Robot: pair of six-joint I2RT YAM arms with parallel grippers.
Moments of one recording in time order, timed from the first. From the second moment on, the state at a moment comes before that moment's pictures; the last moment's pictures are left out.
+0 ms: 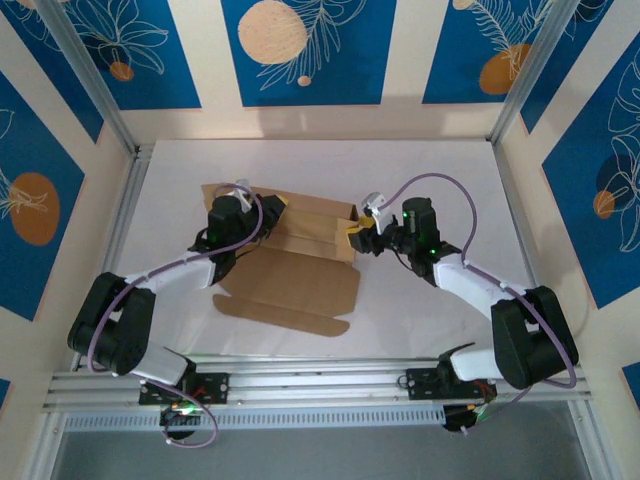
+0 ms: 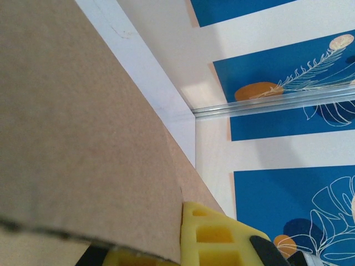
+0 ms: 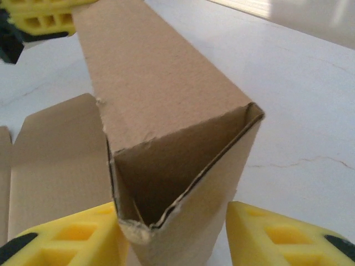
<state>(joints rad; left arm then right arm) -0.44 1.47 0.74 0.50 0.26 -1.25 0.34 1.34 0.67 0.18 -0.53 -0.15</state>
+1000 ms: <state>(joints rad) -0.43 1.47 0.75 0.45 0.26 -1.26 0.32 1.35 0.65 0.21 -0.71 -0.18</state>
